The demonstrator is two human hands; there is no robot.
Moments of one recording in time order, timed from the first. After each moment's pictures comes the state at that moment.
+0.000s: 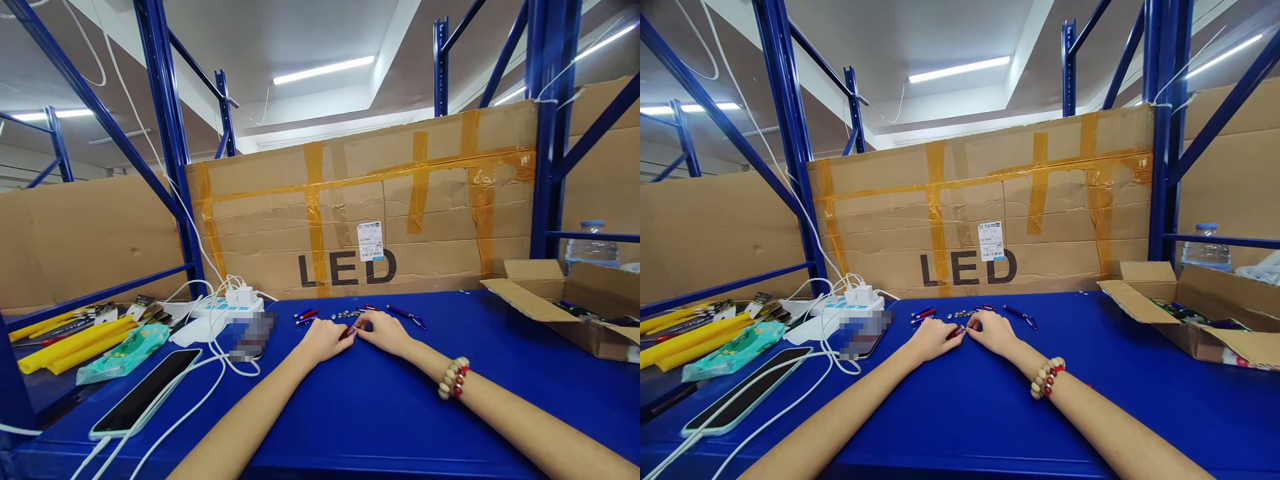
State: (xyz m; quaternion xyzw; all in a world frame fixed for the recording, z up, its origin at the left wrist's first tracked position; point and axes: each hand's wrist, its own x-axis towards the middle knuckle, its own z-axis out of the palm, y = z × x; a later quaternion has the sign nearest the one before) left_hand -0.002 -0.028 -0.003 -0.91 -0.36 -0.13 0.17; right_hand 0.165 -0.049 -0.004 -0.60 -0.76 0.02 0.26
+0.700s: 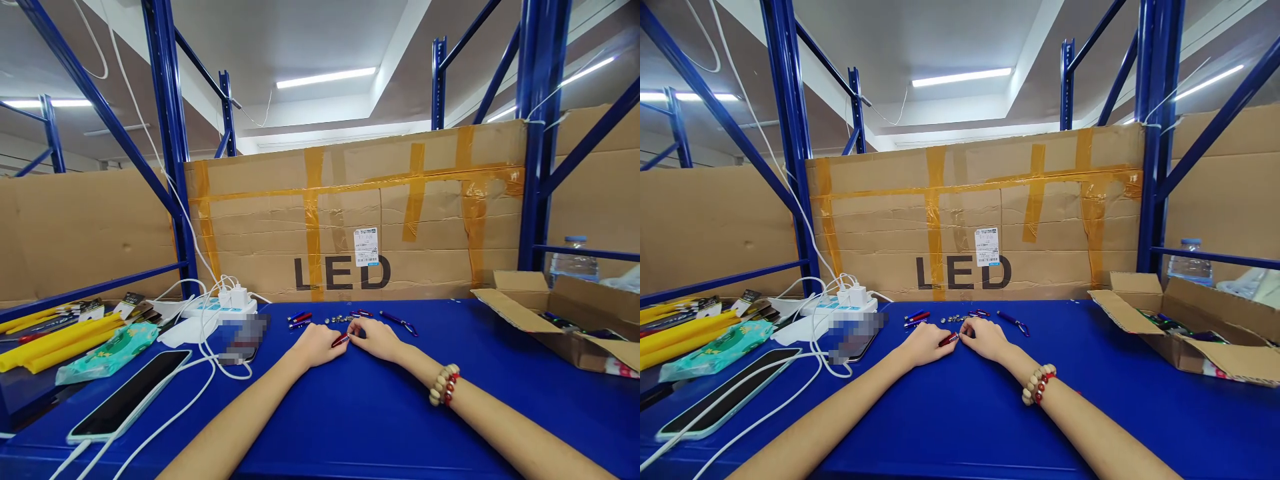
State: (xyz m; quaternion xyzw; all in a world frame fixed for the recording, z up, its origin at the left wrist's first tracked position) left_hand -0.003 -0.031 0.000 -0.91 -0.34 -0.12 0.18; right_hand 0.168 -0.047 -0.006 -0.59 -0.78 0.03 0.23
